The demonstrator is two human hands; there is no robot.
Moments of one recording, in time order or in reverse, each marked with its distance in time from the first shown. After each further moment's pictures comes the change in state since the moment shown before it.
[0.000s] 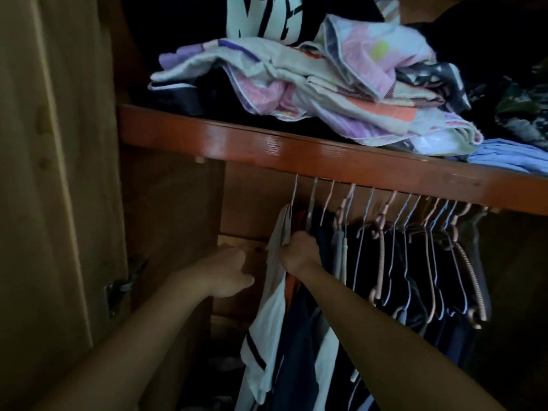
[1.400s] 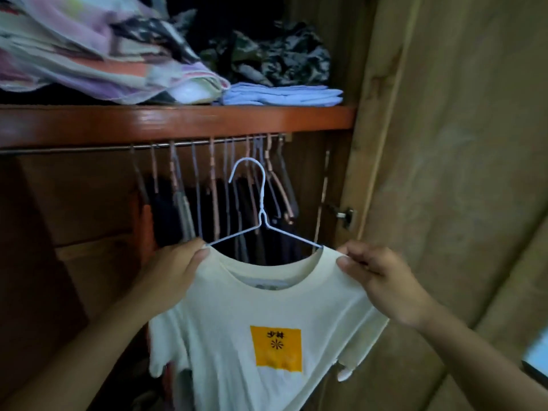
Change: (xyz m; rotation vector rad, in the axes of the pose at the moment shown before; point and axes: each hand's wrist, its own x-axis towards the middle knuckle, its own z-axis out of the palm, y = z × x) left_hand -0.028 0.145 0.099 -0.146 0.296 0.656; right_hand -0.348 0.184 -0.222 -0.014 0.366 -0.047
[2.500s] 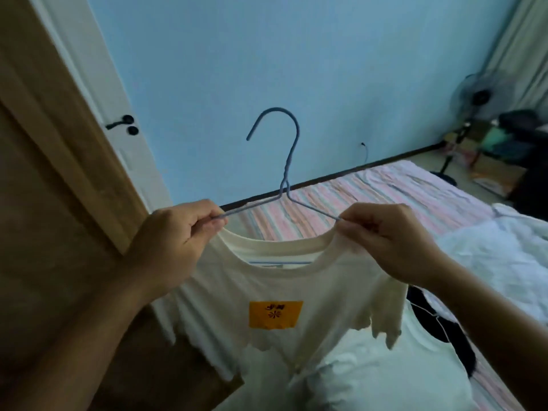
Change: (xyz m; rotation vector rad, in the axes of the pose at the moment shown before) left_hand -0.010 0.405 0.194 -0.862 -0.704 1.173; right_hand -0.378 -0.078 -0.089 -0.684 0.834 1.063
